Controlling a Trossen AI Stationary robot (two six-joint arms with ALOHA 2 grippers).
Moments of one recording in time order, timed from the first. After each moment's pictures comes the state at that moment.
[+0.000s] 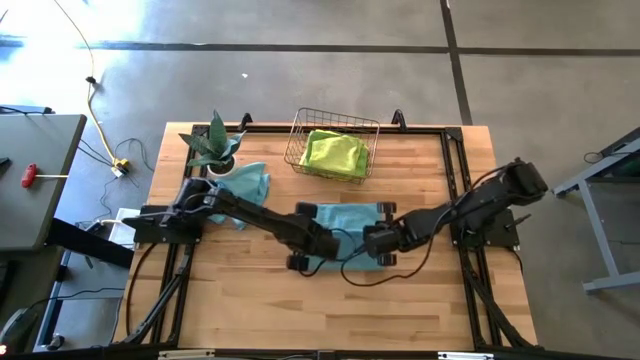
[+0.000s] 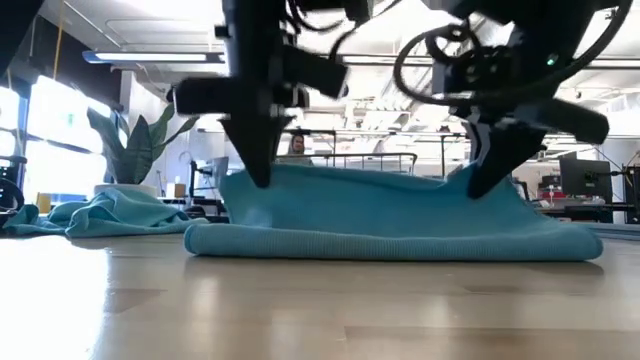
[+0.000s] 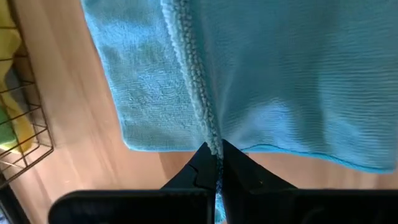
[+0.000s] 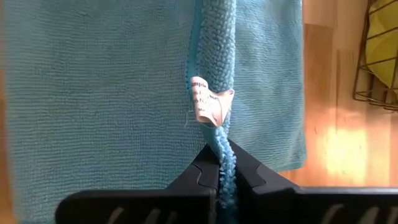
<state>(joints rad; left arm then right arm) -0.13 2.09 1.66 -1.18 -0.35 -0.10 0.32 1.57 0.93 -0.67 0.39 0.22</state>
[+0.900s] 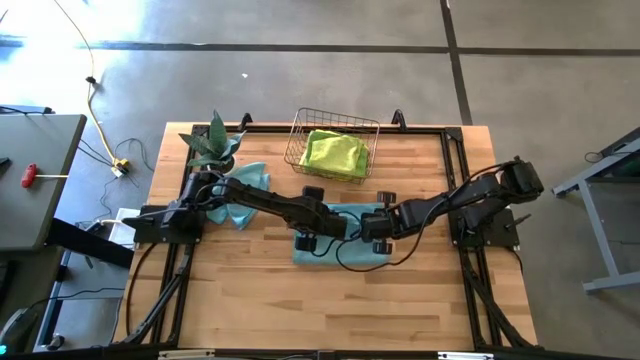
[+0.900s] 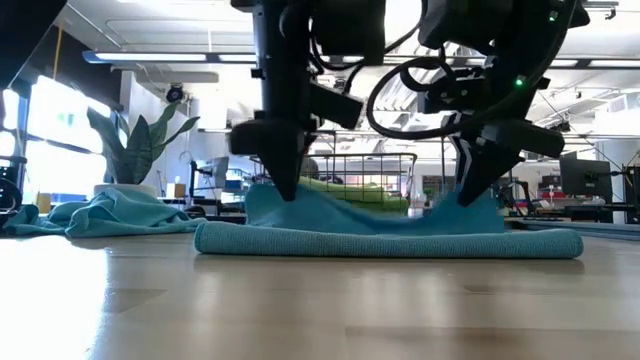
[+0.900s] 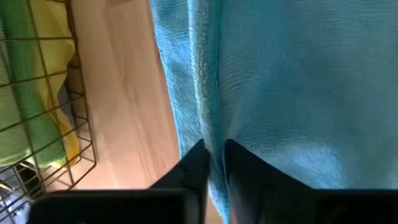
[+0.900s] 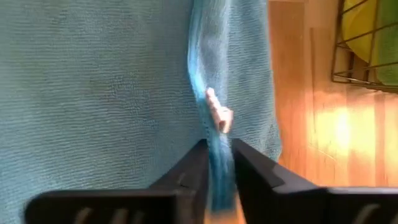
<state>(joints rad) 0.00 2.13 1.66 -1.10 -0.43 0.01 0.20 1.59 0.93 -0.67 0.39 0.20</state>
